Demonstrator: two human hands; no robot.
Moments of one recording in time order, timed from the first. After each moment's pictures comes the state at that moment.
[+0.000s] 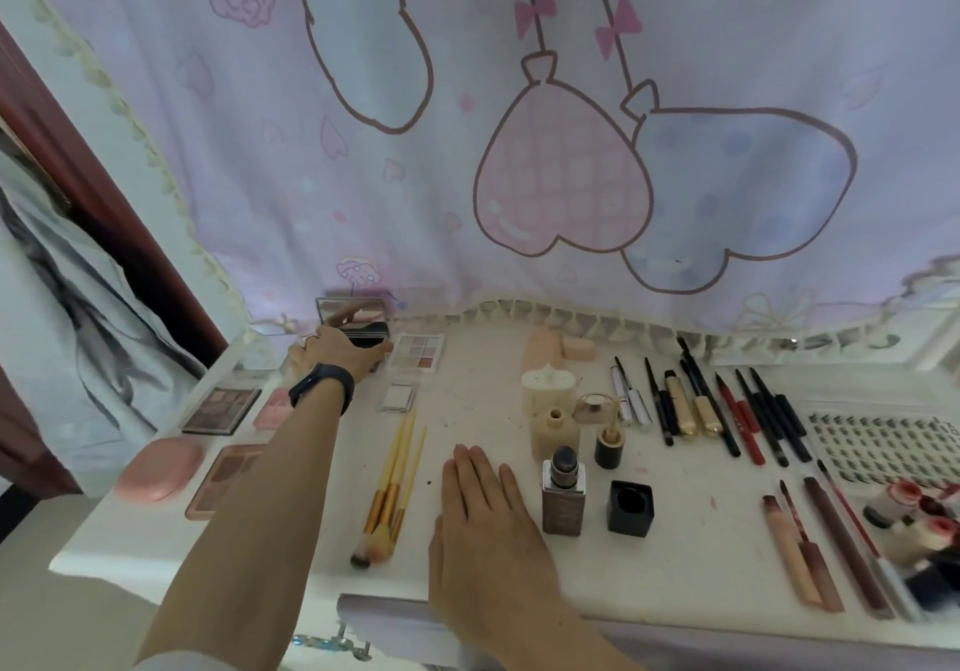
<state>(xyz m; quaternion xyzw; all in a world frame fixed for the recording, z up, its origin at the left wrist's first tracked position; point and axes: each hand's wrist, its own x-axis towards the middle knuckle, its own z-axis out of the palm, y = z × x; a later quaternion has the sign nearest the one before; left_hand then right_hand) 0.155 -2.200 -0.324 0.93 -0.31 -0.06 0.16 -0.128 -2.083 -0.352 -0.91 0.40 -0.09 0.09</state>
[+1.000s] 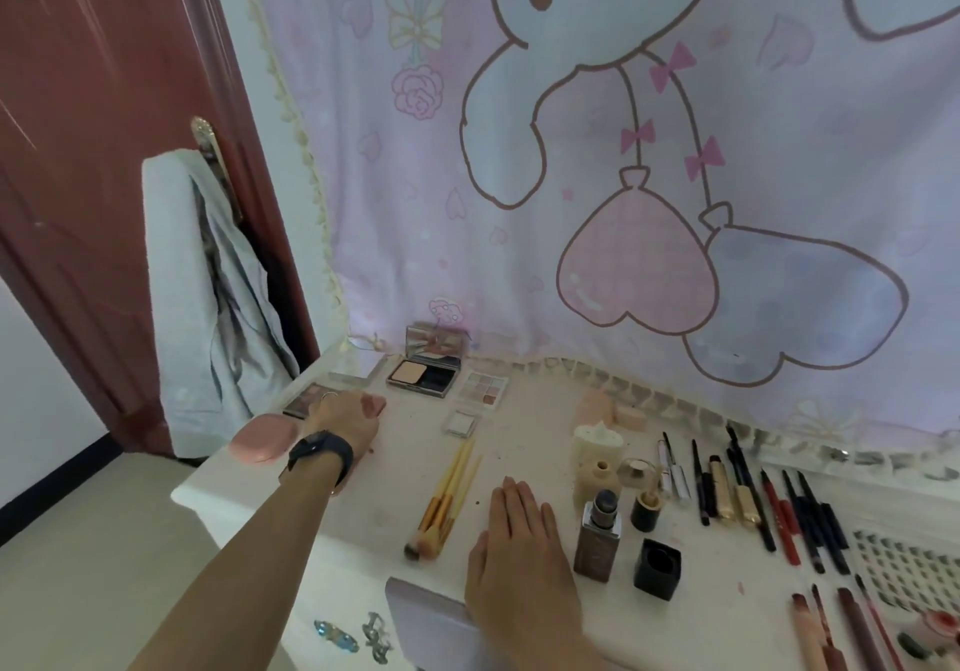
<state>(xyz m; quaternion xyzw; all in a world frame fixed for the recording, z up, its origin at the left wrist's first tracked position) 0.163 -2.079 -0.319 0.92 -0.35 -0.03 0.17 -0.121 -2.091 -0.366 -0.91 0.38 -0.08 0.12</state>
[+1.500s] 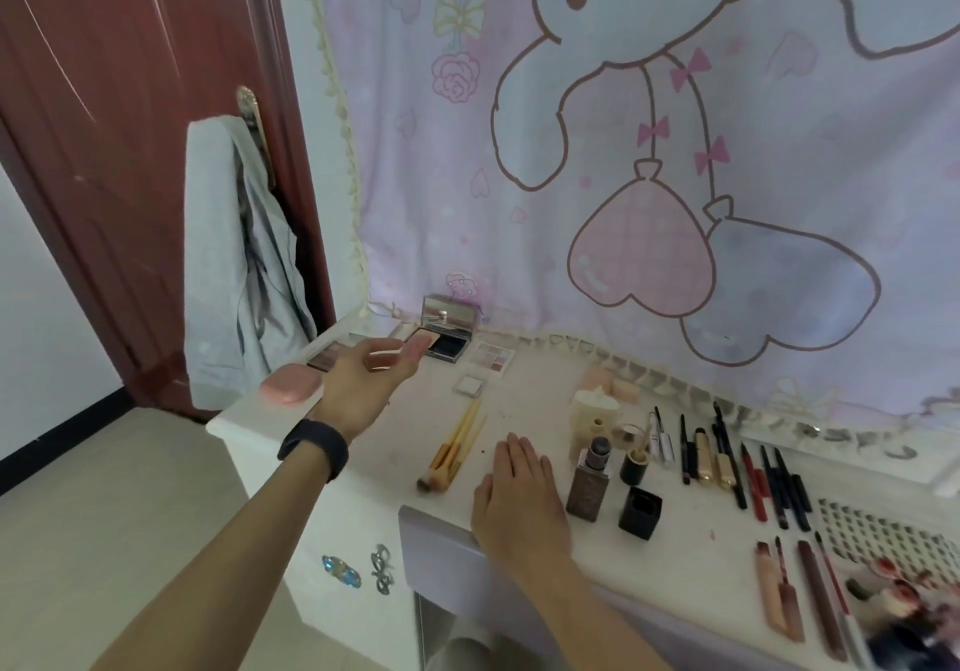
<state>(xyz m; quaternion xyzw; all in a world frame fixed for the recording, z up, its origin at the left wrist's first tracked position) 0.074 -2.011 -0.263 0.75 -0.29 -0.15 0.58 -0.128 -2.087 -0.364 -0.91 0.38 -0.11 0.13</state>
